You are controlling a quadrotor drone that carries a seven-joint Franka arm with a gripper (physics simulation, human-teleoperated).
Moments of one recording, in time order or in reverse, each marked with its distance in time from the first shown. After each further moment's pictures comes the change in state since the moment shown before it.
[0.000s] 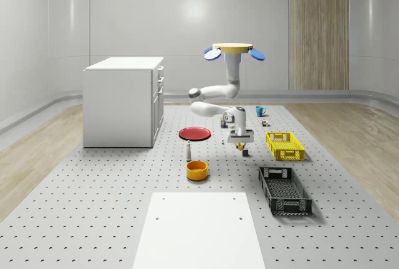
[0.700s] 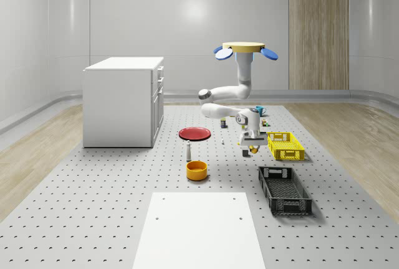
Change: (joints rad) arm 0.008 0.016 -0.002 -0.001 -0.008 -0.014 -0.006
